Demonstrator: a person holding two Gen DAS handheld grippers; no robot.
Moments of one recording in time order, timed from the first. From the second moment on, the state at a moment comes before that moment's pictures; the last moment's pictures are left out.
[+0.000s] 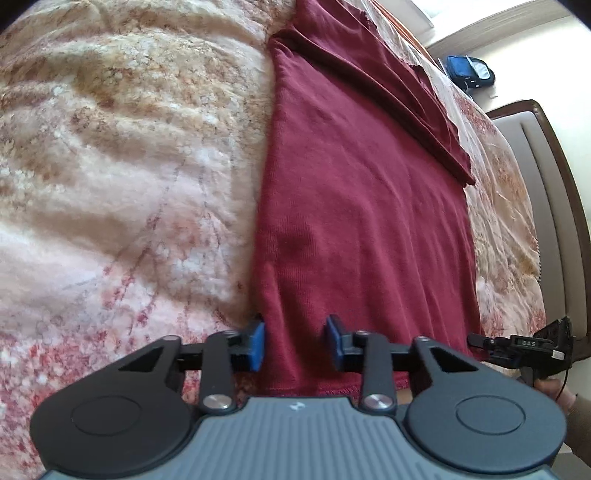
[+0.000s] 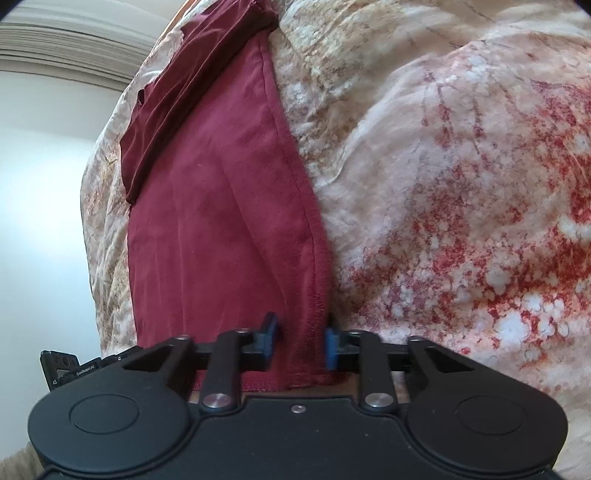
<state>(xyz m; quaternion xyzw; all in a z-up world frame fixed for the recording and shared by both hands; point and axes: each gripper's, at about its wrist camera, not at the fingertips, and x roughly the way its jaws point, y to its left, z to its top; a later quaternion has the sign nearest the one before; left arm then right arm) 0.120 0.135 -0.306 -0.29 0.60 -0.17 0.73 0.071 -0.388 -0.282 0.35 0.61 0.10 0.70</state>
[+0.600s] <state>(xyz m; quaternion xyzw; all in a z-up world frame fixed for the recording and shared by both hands) 0.111 0.140 -0.303 -0.28 0.60 -0.18 0.72 0.074 -0.384 -0.279 0.33 0.63 0.11 0.70</state>
